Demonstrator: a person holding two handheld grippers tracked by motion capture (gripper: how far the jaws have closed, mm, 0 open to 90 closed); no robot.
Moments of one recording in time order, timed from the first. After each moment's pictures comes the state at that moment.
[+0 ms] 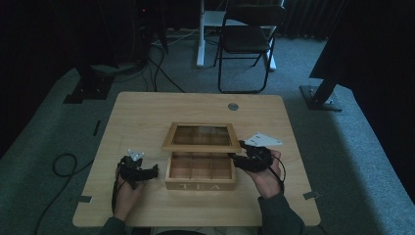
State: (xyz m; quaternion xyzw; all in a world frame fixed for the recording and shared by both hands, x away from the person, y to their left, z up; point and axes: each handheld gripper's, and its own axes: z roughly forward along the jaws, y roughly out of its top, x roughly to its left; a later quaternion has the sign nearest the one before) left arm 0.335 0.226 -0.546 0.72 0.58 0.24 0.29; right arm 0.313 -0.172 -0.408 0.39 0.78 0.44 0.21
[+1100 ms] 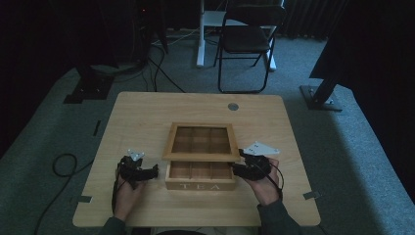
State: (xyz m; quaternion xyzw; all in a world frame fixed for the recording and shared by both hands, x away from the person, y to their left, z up) left arm 0.335 0.226 -0.546 0.72 0.58 0.24 0.29; right arm 0.303 -0.172 -0.434 0.40 0.79 0.43 0.19
